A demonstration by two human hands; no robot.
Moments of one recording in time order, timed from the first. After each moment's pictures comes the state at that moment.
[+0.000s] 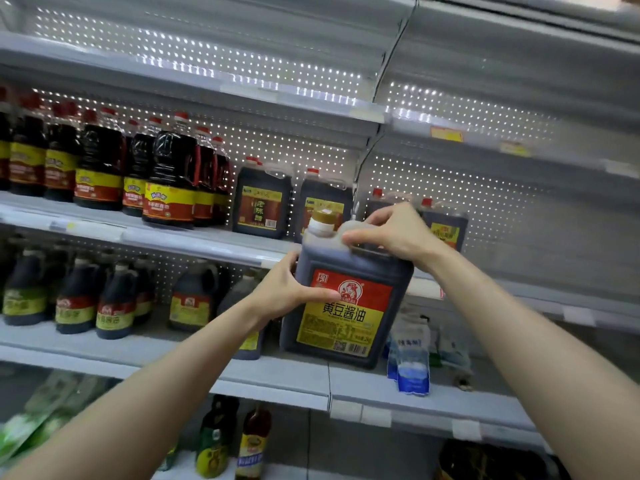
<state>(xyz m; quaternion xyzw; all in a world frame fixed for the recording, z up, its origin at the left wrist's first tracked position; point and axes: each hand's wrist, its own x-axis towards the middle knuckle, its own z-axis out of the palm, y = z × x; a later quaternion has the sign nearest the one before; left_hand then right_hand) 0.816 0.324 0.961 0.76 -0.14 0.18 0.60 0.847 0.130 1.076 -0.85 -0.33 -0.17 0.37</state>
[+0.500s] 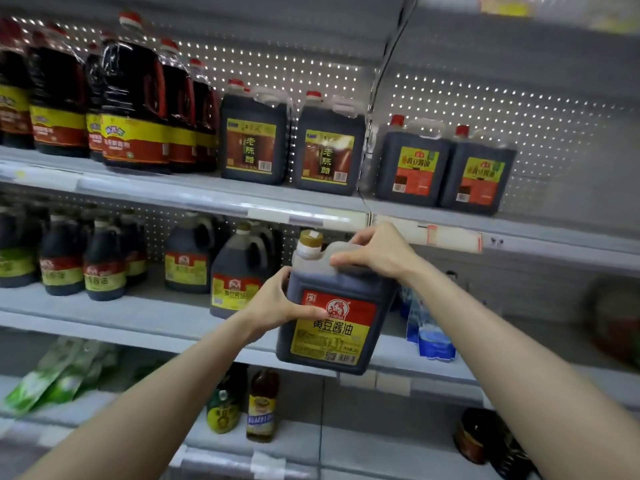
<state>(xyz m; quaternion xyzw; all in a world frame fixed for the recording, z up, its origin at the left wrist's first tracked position) 0.912 0.320 0.839 0.78 -0.03 0.12 0.61 0.977 0.133 0.951 -0.87 -0.34 -0.05 0.36</state>
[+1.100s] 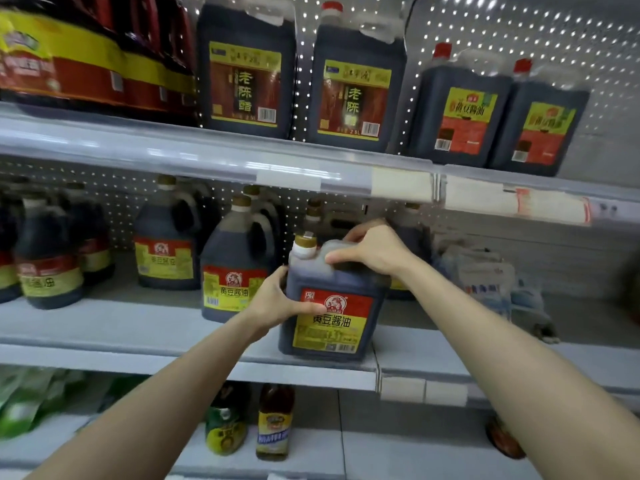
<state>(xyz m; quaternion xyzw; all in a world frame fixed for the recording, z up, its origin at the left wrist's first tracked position) 1.033 0.406 0.758 0.76 0.01 0.09 0.65 1.098 0.231 0.858 -0.90 -0.27 -0.05 0.33</state>
